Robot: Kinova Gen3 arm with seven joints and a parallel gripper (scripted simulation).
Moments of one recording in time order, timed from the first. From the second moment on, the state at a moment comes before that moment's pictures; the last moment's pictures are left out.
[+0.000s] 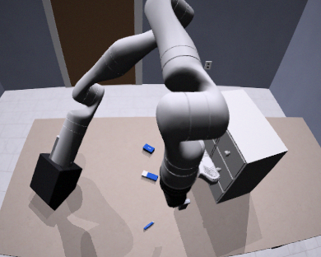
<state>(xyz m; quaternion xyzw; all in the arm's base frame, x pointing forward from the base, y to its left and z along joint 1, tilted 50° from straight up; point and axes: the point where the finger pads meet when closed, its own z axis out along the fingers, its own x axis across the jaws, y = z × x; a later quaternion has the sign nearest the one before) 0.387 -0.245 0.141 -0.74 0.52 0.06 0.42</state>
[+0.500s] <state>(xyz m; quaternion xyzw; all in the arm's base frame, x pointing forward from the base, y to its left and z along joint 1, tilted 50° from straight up) 0.391 -0.245 0.141 -0.73 0.52 0.05 0.43</state>
